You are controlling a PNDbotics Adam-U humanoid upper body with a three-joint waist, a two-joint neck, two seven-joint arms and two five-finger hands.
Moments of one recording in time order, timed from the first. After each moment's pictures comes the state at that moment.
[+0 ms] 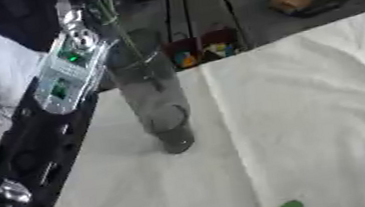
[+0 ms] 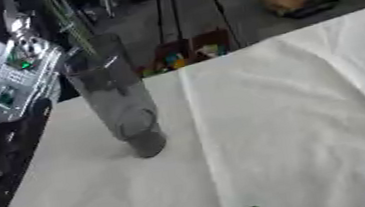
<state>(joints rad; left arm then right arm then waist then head) -1.12 0.54 -0.12 -1.42 0.06 0.23 0.66 -0.36 -0.40 0.03 -1.98 0.33 -0.32 -0.62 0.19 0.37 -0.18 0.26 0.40</state>
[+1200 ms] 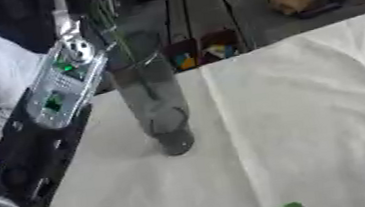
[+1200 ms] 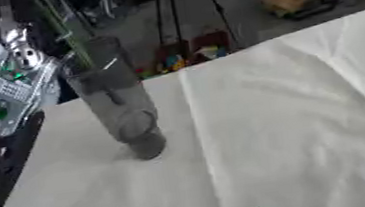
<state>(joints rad) -1.07 0.56 -0.14 -1.51 0.00 0.23 0.64 -0.36 -0.39 0.03 -1.98 0.32 -0.32 -0.61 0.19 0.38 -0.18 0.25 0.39</state>
